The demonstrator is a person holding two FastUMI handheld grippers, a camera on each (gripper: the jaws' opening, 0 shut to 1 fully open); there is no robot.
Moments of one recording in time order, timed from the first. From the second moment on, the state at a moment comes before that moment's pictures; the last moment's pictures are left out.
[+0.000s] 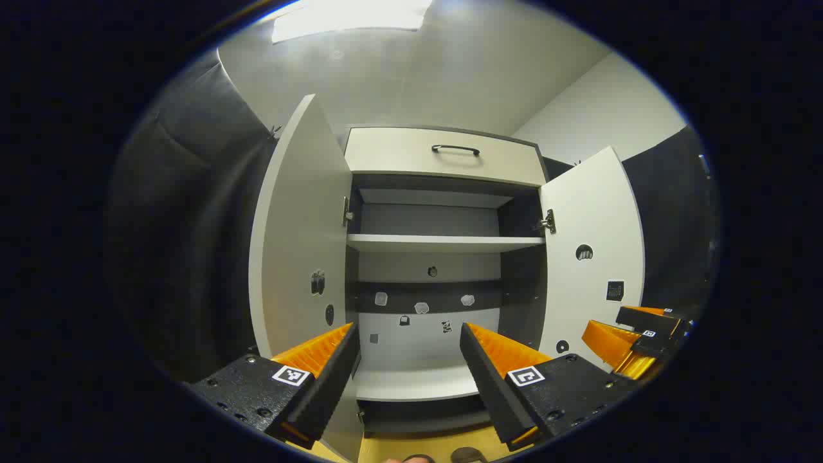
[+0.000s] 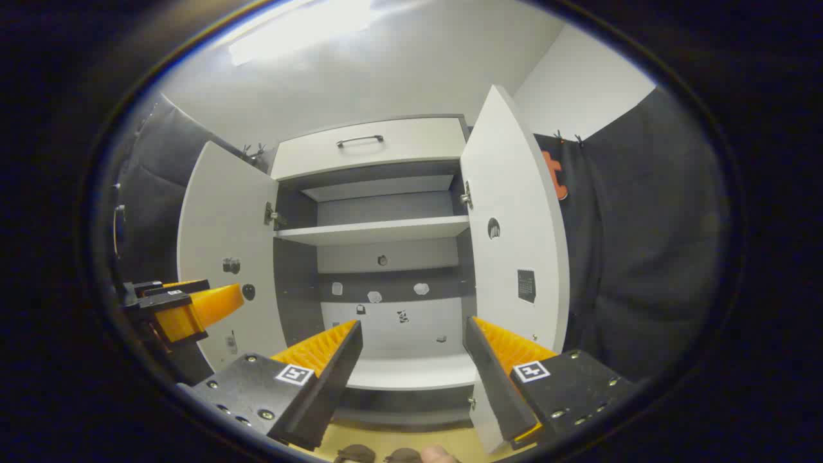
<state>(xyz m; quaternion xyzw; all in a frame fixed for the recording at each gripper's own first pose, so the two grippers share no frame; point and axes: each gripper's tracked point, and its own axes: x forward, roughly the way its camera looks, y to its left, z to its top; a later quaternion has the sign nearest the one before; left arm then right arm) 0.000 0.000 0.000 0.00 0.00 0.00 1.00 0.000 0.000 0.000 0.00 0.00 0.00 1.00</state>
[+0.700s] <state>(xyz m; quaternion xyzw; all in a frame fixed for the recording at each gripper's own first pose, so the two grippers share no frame) 0.004 0.016 -0.010 -0.01 0.01 0.01 1.00 -0.008 0.007 -0.007 -0.02 0.00 0.00 1.00</state>
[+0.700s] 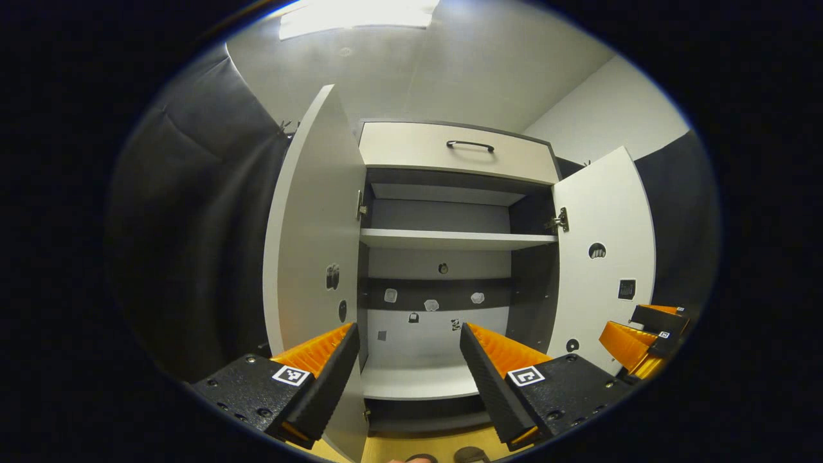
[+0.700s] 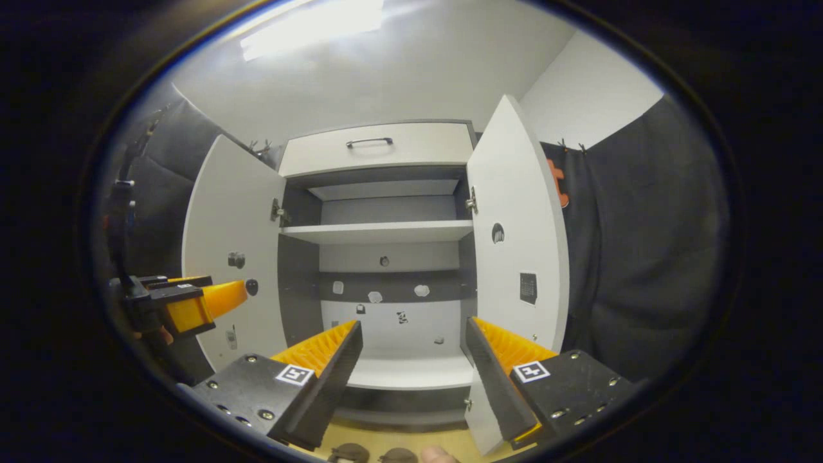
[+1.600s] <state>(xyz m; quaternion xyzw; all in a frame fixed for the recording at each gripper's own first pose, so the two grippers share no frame) 0.010 0.041 -0.019 0.00 0.02 0.02 1.00 -0.046 0.035 -0.312 -0.07 0.30 0.05 0.95</state>
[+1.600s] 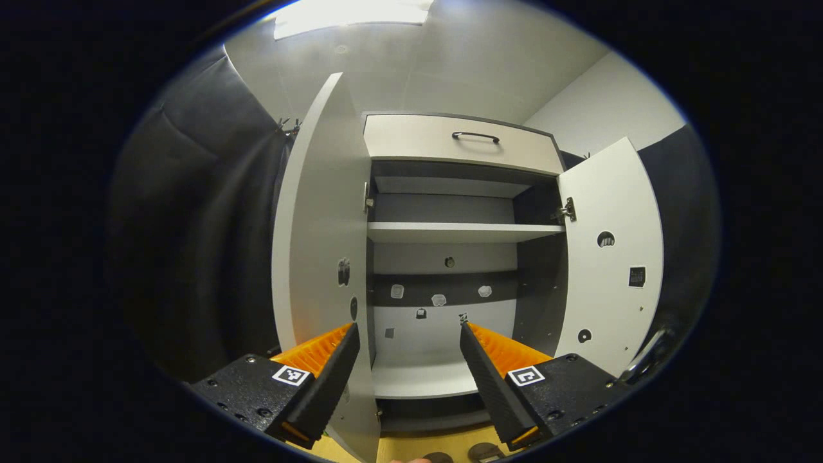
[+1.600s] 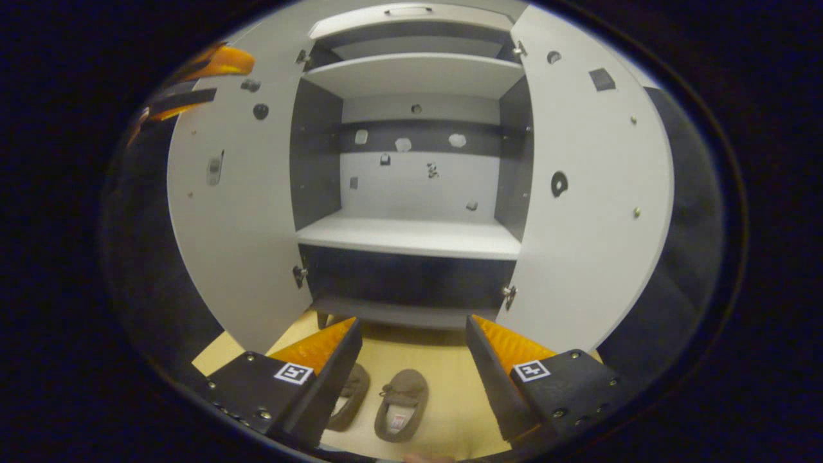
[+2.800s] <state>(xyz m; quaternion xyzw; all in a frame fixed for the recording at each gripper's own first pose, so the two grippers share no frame) -0.041 0.083 -0.027 -0.03 0.03 0.05 1.00 -0.097 0.057 -0.581 -0.08 0.53 0.07 0.84</state>
